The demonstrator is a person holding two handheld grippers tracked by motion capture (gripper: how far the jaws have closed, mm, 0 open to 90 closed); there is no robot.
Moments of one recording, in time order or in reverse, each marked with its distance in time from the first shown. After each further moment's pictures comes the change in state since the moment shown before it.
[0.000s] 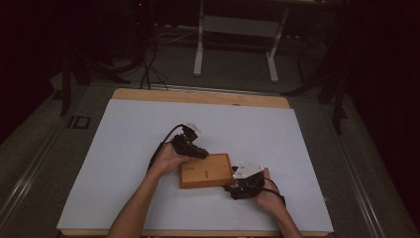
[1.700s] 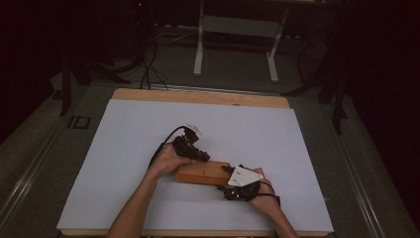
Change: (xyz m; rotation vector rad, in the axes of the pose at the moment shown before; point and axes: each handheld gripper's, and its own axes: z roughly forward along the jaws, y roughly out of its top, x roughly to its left) left arm -0.003 -0.001 0.003 0.036 -0.079 0.016; right arm 0.025 0.023 -0.013 -0.175 -0.020 -0.124
